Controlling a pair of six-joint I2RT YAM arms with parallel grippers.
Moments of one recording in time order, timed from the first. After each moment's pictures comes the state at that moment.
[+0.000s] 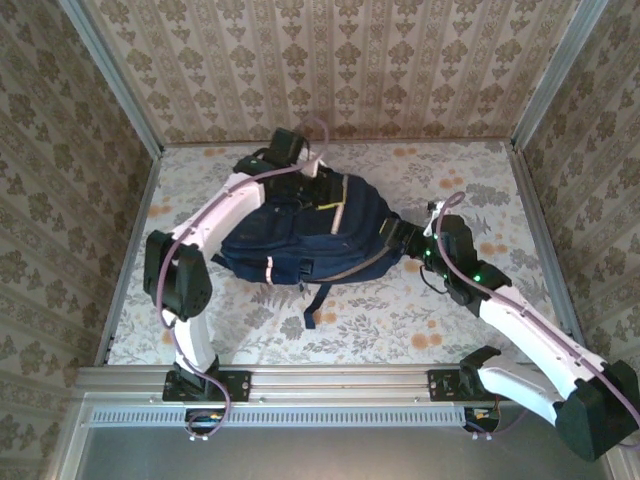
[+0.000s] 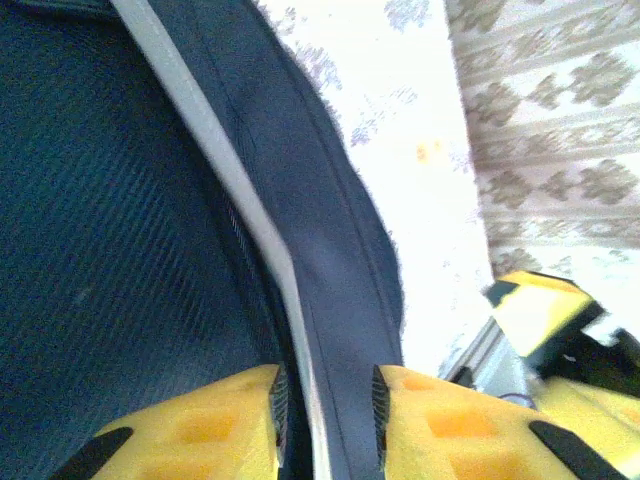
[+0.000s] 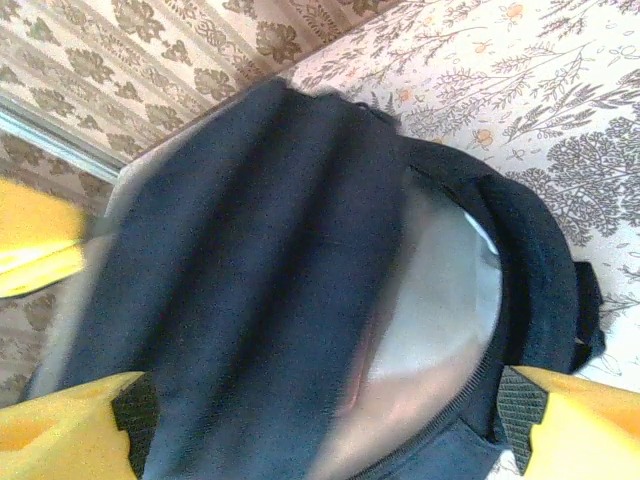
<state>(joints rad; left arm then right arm) -0.56 1.86 1.68 -0.72 0.65 -0.50 0.45 0.96 0.66 -0.18 0.03 0.69</state>
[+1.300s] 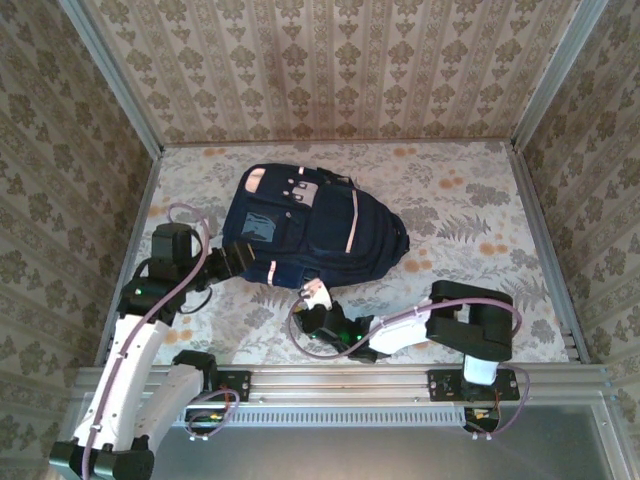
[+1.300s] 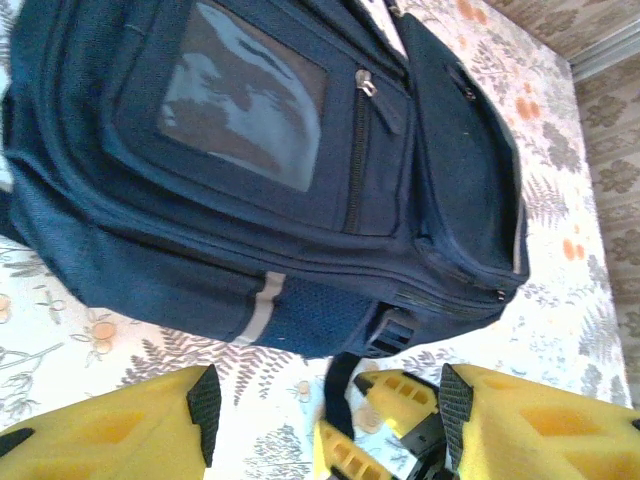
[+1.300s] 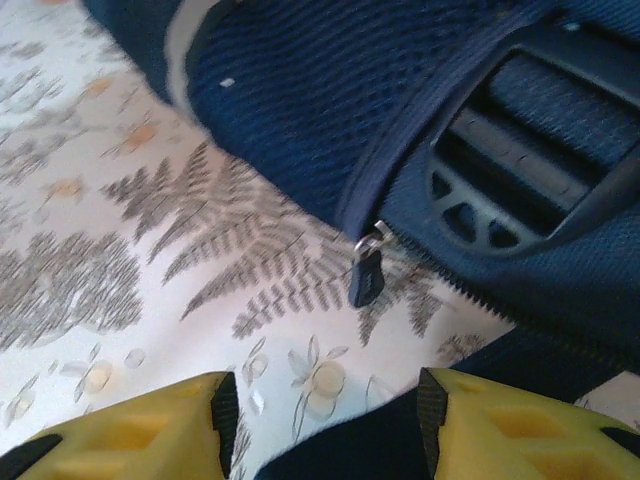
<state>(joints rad) -0.23 0.74 0.84 -0.82 0.36 -0.52 1.26 1.80 0.72 0.43 0.61 0.51</state>
